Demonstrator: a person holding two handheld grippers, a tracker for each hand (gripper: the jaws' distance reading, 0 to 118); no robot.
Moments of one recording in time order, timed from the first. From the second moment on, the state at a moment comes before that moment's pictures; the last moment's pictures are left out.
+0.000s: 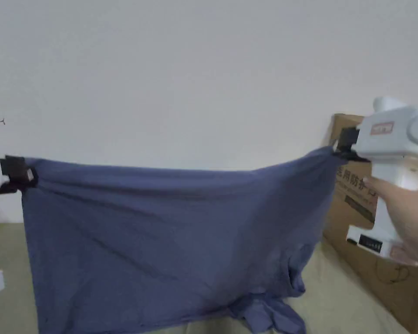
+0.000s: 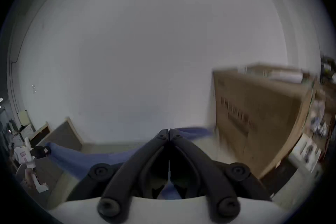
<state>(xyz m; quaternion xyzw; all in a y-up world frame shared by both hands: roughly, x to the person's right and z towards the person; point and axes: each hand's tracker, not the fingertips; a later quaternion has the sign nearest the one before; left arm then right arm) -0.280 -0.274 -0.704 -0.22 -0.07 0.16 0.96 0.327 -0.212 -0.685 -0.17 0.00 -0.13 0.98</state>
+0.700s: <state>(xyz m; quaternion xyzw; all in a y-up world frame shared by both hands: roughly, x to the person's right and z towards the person) -0.316 -0.494 -0.359 -0.49 -0.10 0.15 0.85 0.370 -0.504 -0.313 -0.55 0.04 -0.16 0.82</state>
